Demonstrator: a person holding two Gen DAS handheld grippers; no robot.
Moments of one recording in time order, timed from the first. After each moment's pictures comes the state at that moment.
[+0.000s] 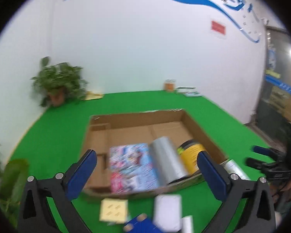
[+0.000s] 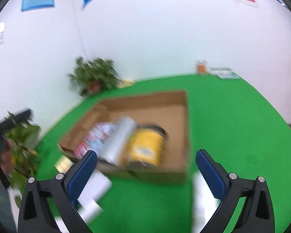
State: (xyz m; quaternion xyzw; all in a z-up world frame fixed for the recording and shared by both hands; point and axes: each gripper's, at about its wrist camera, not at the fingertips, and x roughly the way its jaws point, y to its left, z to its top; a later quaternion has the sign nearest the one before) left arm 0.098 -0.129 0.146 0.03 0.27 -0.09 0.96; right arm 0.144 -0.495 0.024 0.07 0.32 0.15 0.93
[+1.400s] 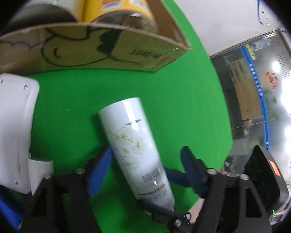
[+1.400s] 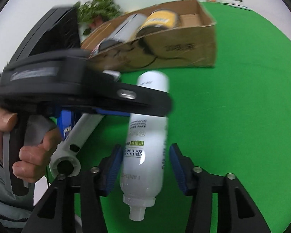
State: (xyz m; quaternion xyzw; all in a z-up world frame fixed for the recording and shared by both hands) left arm 0.158 -0.270 -0.048 -0.15 0.63 -0.29 0.71; right arm 0.097 -0.435 -0.094 0.08 0.52 0.23 0.82
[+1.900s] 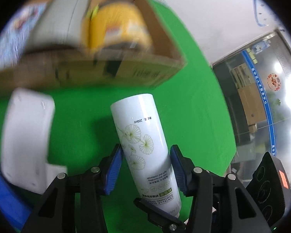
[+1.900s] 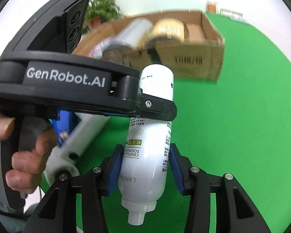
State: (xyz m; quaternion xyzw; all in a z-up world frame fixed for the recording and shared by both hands) left arm 0.167 -0.263 -0.005 -0.13 0.58 -0.28 0.75; right arm 0.100 -0.407 -0.070 0.04 0.48 0.19 0.85
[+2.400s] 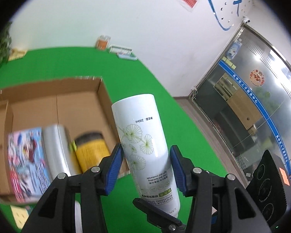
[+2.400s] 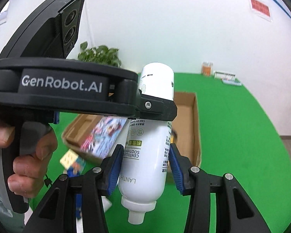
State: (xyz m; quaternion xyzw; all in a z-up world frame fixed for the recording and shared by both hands) left arm 0.234 -0.268 0.146 -0.07 0.44 -0.33 0.83; right arm 0.167 -0.412 0.078 0.02 0.32 0.16 0.93
